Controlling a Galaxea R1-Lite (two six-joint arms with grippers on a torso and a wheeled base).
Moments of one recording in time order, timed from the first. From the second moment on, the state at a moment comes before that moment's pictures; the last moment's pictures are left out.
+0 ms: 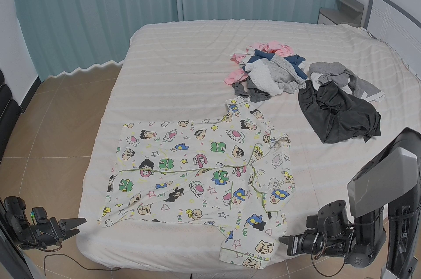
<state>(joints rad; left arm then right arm) 0.74 2.07 -0.02 -0.92 -1.06 0.03 0.57 2.34 -0.05 -1.53 0.05 0.51</state>
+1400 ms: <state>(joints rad) 0.74 2.07 -0.02 -0.92 -1.06 0.03 0.58 2.39 -0.25 -1.43 0.01 0.55</state>
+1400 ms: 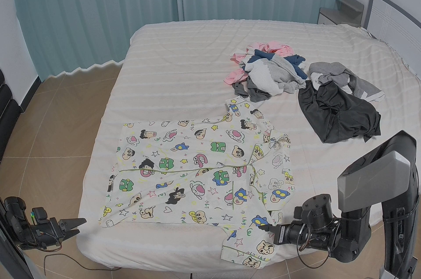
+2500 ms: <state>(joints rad) 0.69 2.06 -0.02 -0.87 -1.05 0.03 0.51 2.35 -0.04 -1.53 0.02 0.51</state>
